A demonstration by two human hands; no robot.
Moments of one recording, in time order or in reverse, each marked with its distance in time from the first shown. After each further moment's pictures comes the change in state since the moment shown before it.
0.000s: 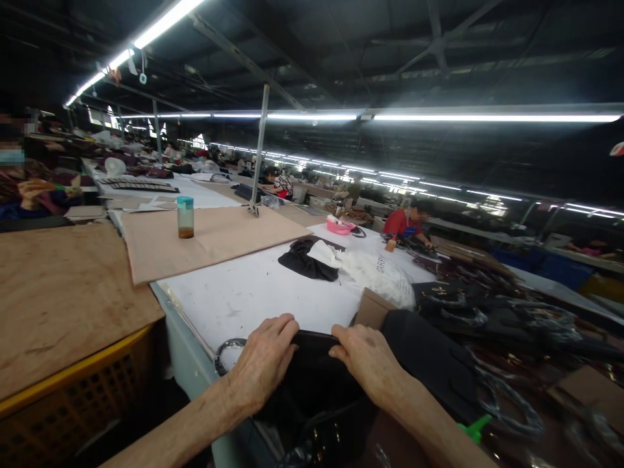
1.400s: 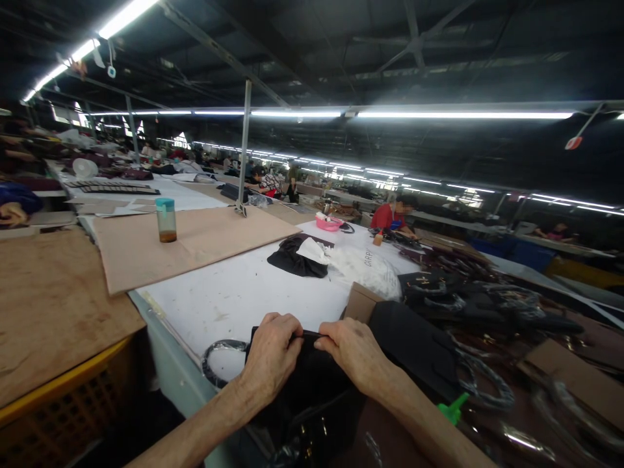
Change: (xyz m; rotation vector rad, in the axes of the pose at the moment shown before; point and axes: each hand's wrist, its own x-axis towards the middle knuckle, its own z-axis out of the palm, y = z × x) left_hand 0.024 0.027 0.011 -0.218 0.026 -0.183; right_hand 0.000 0.005 0.002 0.125 0.013 0.017
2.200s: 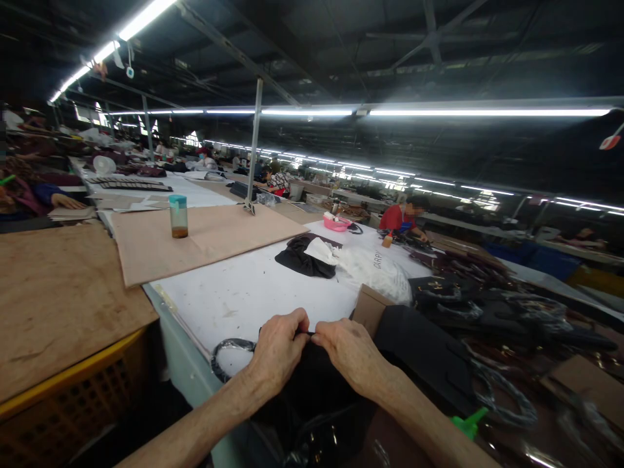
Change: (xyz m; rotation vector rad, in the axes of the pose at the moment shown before) left_hand 0.008 -0.006 -0.005 -0.093 -0.039 -0.086; right_hand 0.011 -0.018 0.001 -0.035 0.034 -0.113
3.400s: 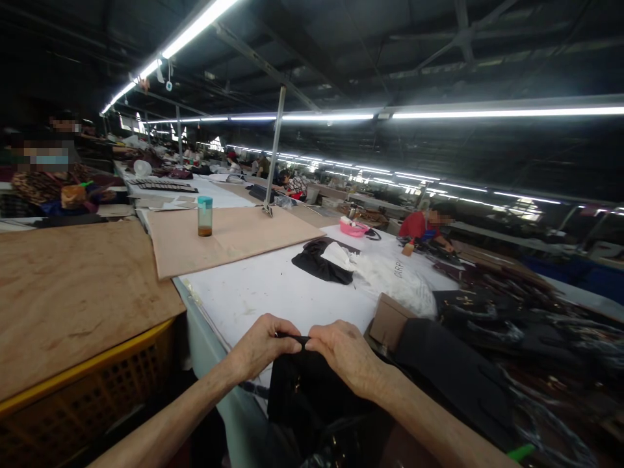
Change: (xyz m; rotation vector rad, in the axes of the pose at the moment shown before) left_hand -0.015 -0.043 -0.044 -0.665 -0.264 -0.248; right_hand 0.025 -0.033 -0.010 0.156 -0.106 -0.129
